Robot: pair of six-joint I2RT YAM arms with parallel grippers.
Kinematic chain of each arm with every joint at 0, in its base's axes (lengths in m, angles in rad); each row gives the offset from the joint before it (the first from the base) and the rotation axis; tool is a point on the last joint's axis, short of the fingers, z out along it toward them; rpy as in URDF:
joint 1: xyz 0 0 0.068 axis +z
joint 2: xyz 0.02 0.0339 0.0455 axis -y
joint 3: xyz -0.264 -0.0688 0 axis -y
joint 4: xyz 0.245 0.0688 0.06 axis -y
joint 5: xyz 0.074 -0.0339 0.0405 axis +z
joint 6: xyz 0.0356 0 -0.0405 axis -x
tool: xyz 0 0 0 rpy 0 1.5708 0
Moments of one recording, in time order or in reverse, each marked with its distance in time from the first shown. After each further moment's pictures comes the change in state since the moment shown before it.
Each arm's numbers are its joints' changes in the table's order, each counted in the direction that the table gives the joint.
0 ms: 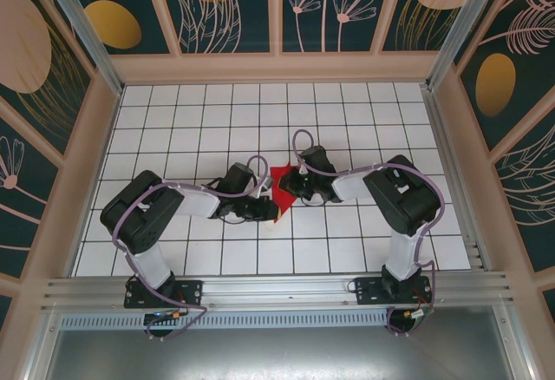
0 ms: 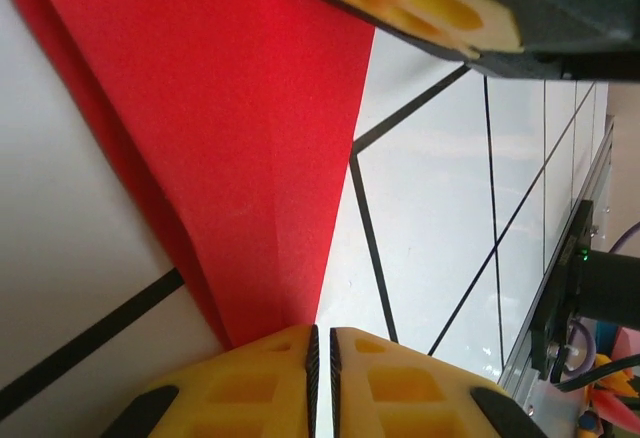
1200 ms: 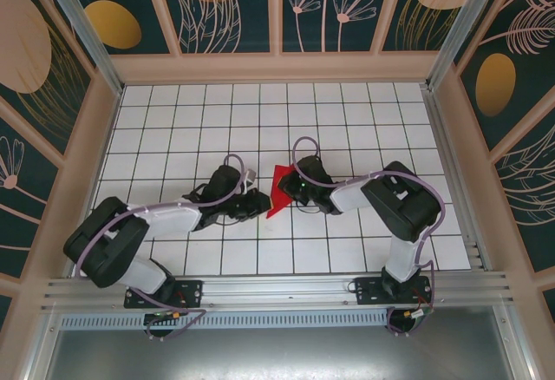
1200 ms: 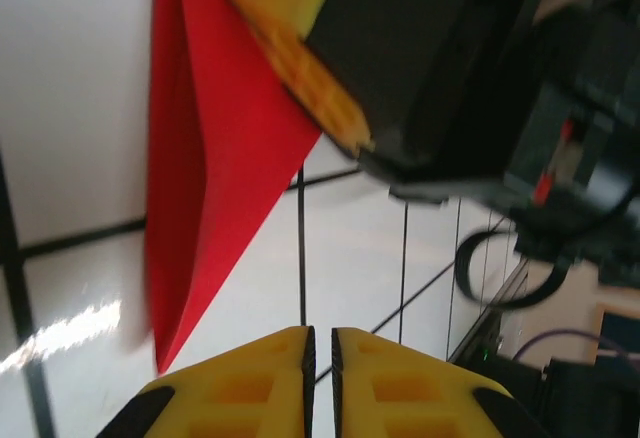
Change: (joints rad) left arm -0.002 0.260 -0.115 0.081 0.191 0.378; right arm 0.089 0.037 -0.093 0.154 -0.242 -0.209
